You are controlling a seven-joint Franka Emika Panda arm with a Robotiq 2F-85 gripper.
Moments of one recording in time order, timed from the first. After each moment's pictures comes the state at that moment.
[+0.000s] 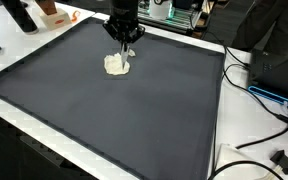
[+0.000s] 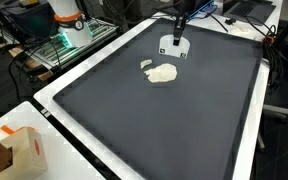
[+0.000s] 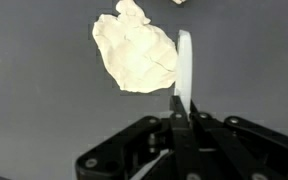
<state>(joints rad) 0.12 0.28 0.06 -2.03 -0.20 2.28 -0.01</state>
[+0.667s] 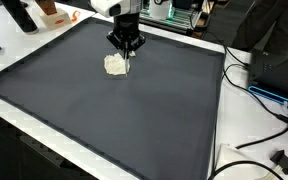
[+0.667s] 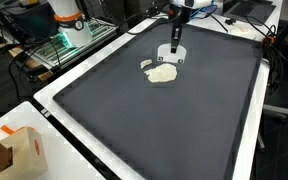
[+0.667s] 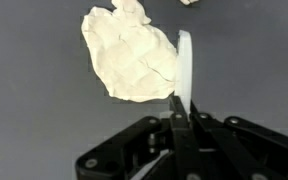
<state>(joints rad) 0.11 0.31 0.06 -2.10 -0.20 2.42 -0.10</state>
